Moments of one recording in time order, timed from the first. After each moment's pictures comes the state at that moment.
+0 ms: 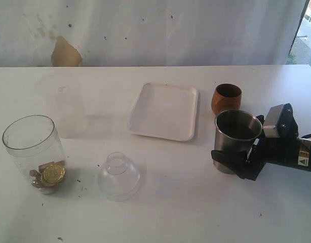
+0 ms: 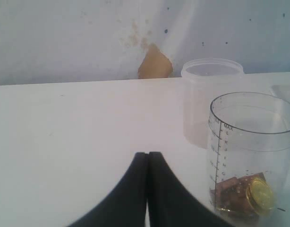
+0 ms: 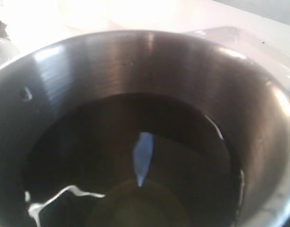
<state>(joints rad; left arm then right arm) -0.01 0.00 0.00 -0.04 0.24 0.08 -0.33 2.09 -0.72 -1.31 -1.21 0.30</state>
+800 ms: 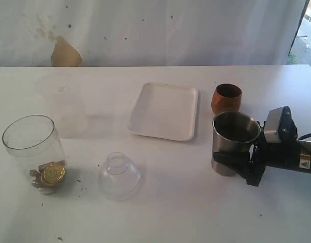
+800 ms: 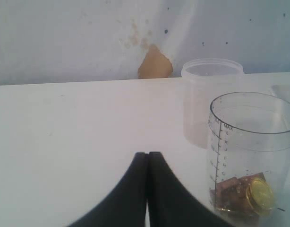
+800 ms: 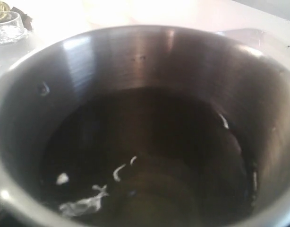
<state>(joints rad) -0.01 0.00 0.00 -0.04 0.24 0.08 -0.33 2.09 -0.72 -1.38 -1.22 0.29</state>
